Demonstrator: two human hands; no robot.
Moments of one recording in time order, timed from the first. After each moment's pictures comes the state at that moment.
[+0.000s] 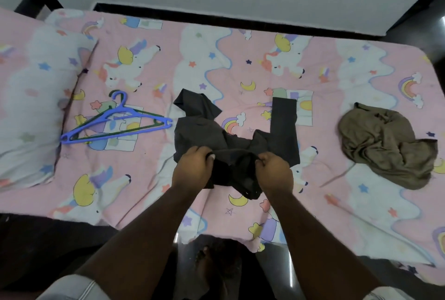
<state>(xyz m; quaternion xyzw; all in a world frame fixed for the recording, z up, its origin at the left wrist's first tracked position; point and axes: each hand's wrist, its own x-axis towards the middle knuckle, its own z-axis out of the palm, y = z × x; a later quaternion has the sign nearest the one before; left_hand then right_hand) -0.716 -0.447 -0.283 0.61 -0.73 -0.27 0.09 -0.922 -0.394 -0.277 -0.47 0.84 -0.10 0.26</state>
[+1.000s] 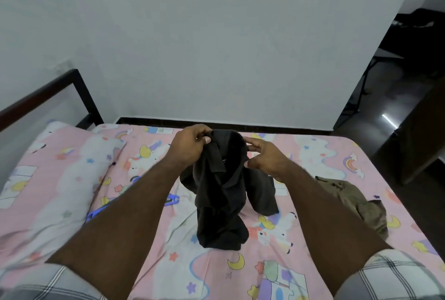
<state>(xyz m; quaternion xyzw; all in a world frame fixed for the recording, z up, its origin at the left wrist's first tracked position) -0.697 -0.483 0.034 0.48 -0.76 -0.30 0.32 -0.935 -0.419 0.002 -0.57 0.62 -0.36 0.39</state>
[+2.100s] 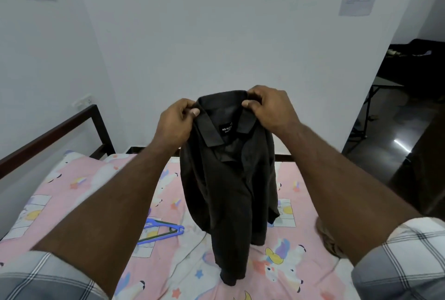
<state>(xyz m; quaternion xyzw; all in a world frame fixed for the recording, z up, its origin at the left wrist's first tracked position) -0.683 -0.504 0.152 0.46 -0.72 -0.21 0.48 -0.928 -0.455 0.190 -0.67 0.61 -0.41 -0.02</state>
